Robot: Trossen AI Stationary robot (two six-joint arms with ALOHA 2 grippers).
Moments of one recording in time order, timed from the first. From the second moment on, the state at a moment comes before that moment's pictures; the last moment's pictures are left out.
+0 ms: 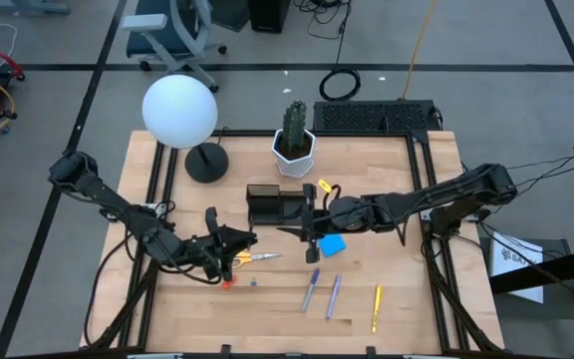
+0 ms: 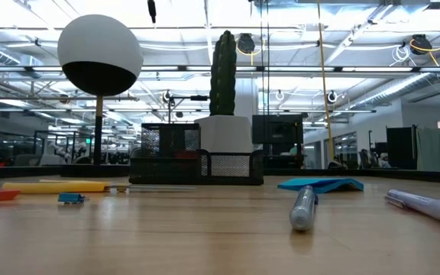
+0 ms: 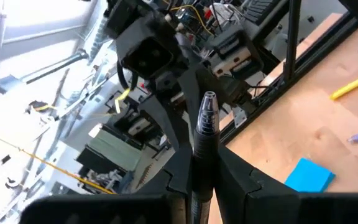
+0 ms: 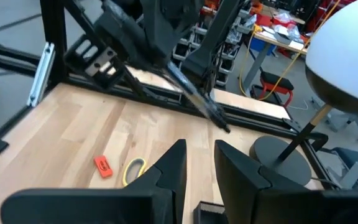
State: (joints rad) left arm -0.61 1.22 0.70 0.57 -0.80 0.95; right arm 0.22 1.53 1.18 0.07 0.23 -0.19
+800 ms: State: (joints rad) left arm -0.66 1.30 0.71 0.59 -0.95 1.32; right arm 0.01 1.54 1.18 0.10 -0.24 0.30
